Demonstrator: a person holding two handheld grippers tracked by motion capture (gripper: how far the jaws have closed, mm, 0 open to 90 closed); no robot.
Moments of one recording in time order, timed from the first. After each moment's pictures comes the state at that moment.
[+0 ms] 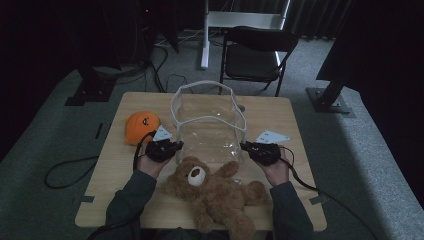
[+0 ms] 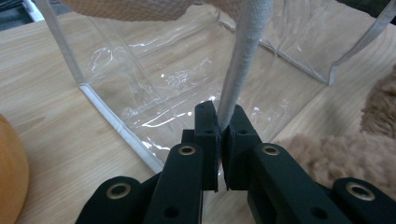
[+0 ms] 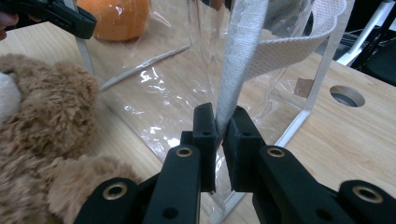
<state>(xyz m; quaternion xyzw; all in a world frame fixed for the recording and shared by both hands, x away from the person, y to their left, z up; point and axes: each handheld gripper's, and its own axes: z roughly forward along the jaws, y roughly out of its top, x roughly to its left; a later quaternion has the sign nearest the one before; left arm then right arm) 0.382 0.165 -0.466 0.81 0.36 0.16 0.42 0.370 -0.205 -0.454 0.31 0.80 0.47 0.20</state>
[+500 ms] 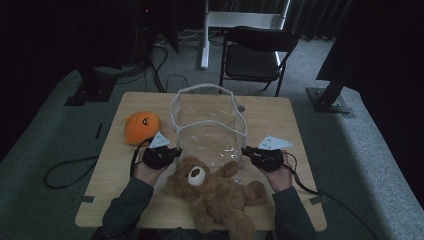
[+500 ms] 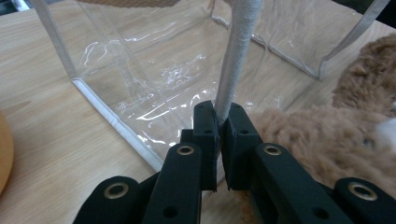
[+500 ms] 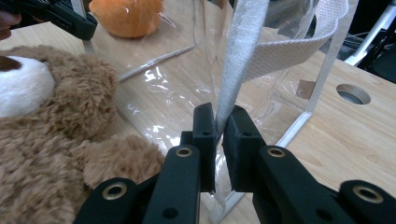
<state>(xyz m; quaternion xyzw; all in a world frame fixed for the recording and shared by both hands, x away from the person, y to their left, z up) 0.359 0.170 -0.467 0.82 0.36 0.15 0.43 0.350 -0.209 -0.452 0.30 0.81 0.47 0.20</state>
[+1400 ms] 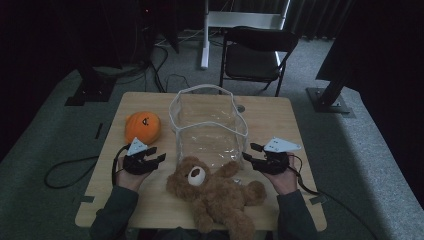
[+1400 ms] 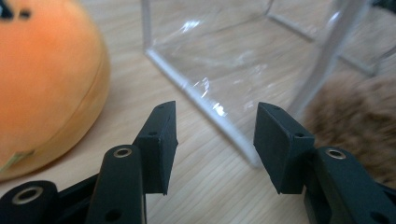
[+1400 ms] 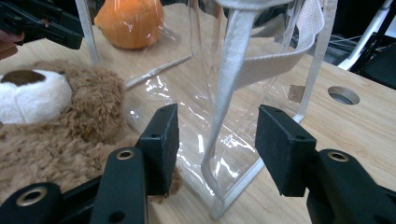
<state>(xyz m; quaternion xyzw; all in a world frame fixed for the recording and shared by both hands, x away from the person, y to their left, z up) 0.351 0.230 -0.493 0.78 0.42 0.19 0.42 0.337 -0.219 -0.442 0.31 0.79 0.48 0.20</state>
